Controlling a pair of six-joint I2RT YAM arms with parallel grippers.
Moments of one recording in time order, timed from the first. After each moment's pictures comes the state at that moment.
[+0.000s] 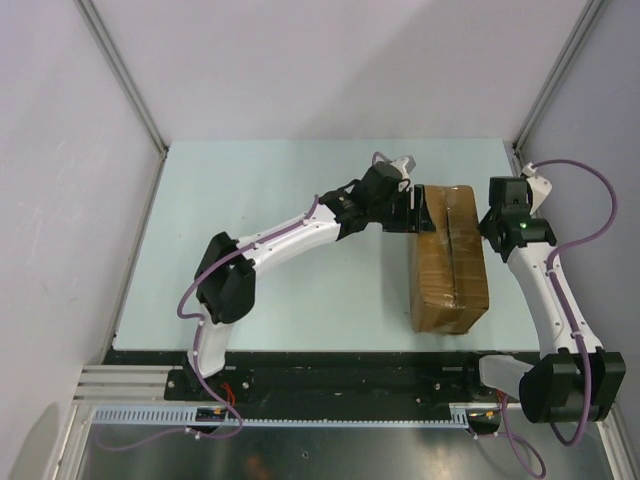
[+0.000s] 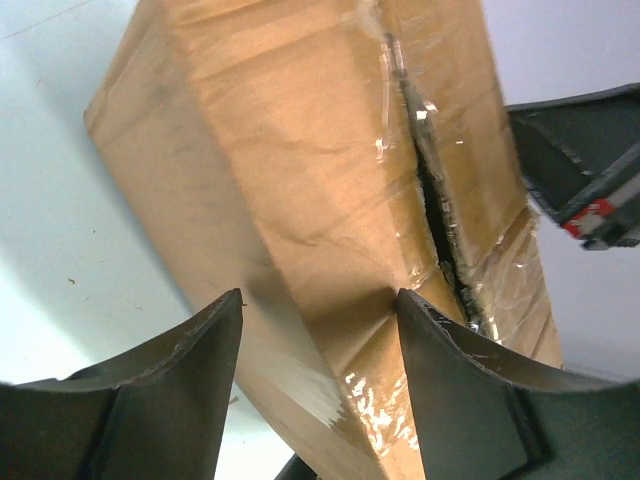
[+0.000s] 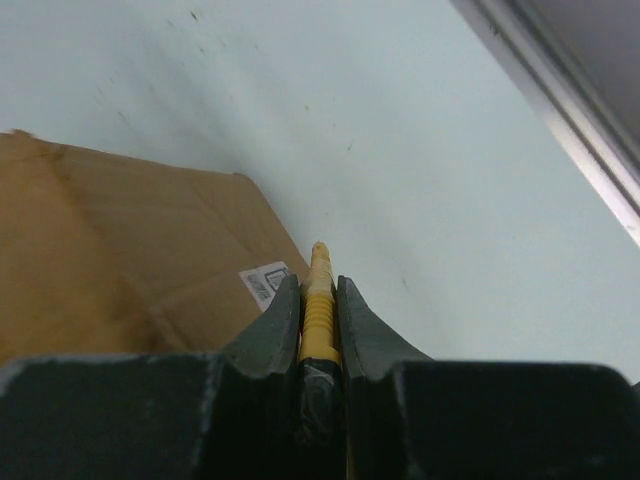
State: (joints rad) left arm -0.92 2.04 1.82 -0.34 0.20 -0.73; right arm 0.04 1.16 1.11 -0.69 0.45 0.53
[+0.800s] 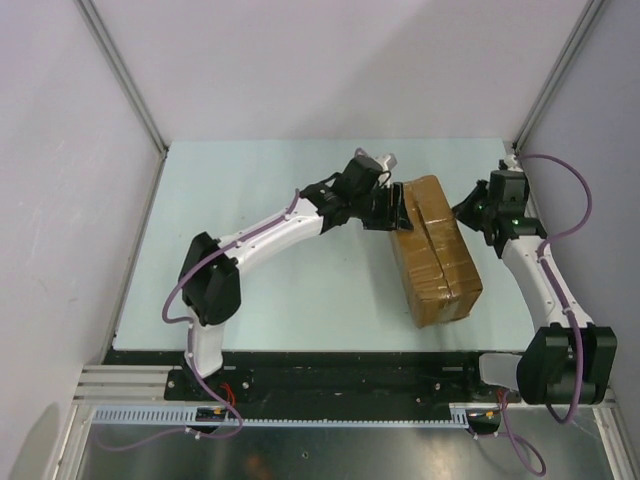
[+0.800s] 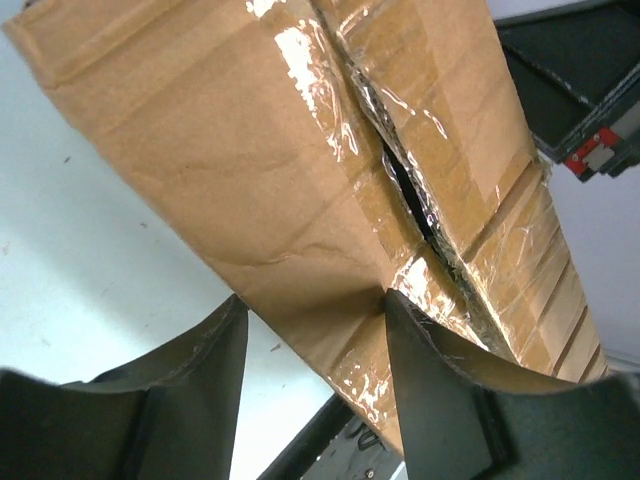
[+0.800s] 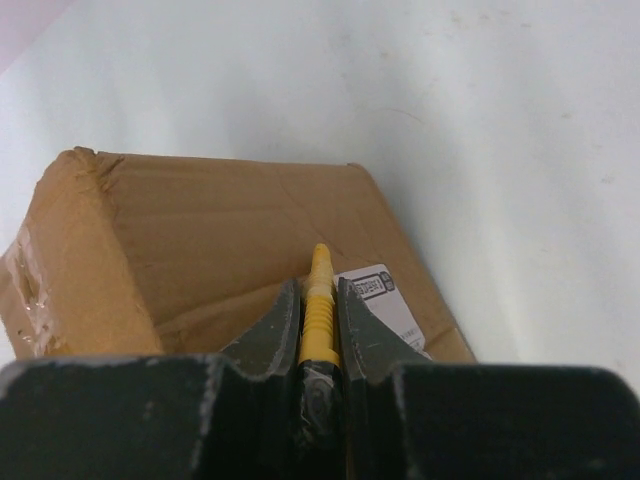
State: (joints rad) left arm -0.86 1.96 1.77 -0.44 0.26 -0.69; right arm 0.00 1.24 1.02 -0.41 -0.04 0.54
